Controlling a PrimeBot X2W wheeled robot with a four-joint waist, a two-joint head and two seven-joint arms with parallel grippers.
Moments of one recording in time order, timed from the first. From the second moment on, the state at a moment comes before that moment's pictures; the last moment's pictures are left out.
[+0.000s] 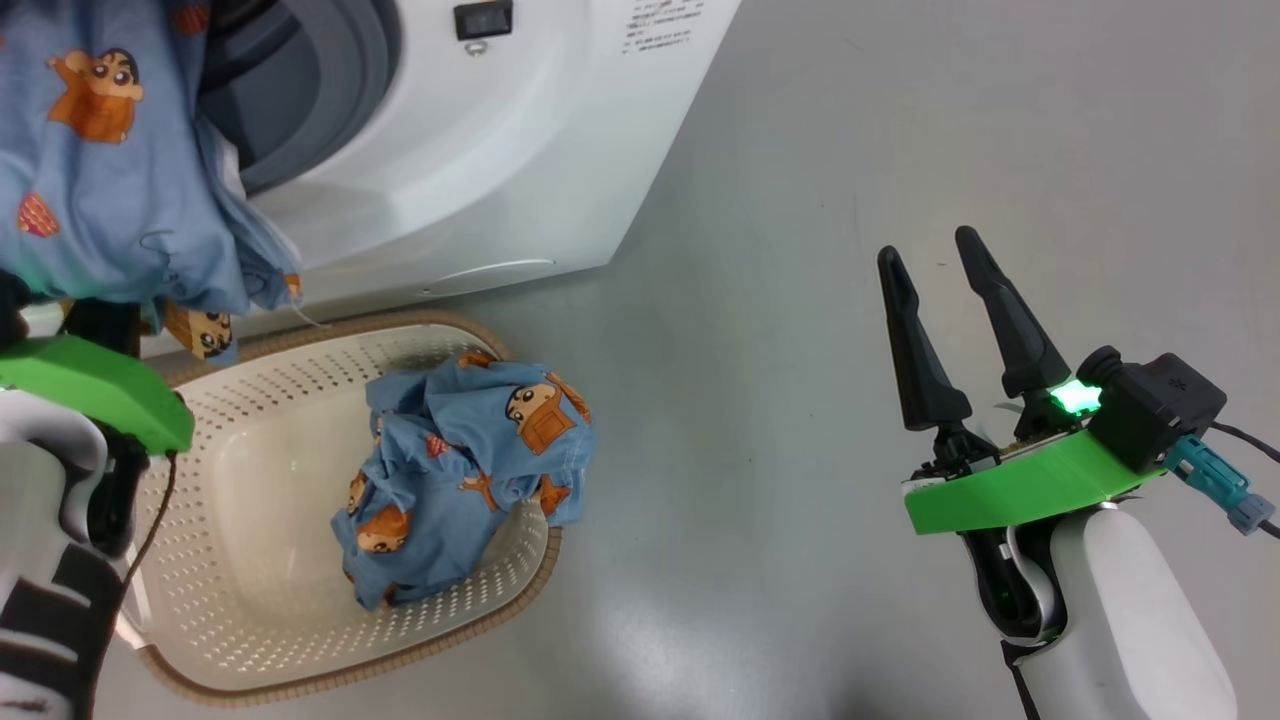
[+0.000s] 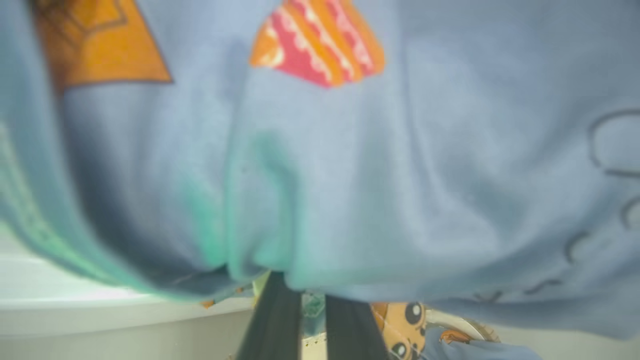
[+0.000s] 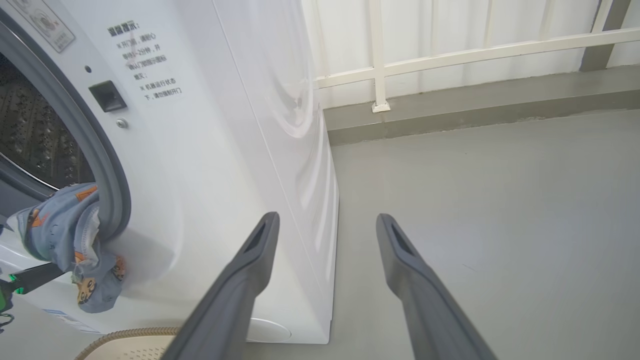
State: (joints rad) left arm -0.81 0.37 -0.40 0.89 -0.66 -0.13 -0.25; right arm -0.37 -0.06 0.12 0.09 0.34 0.13 -0.26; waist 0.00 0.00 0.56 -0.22
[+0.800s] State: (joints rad) left arm -0.63 0.37 -0.15 0.38 -0.58 -0.13 -0.24; right arm -0.37 -0.06 0.12 0.11 0.34 0.13 -0.26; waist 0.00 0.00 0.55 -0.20
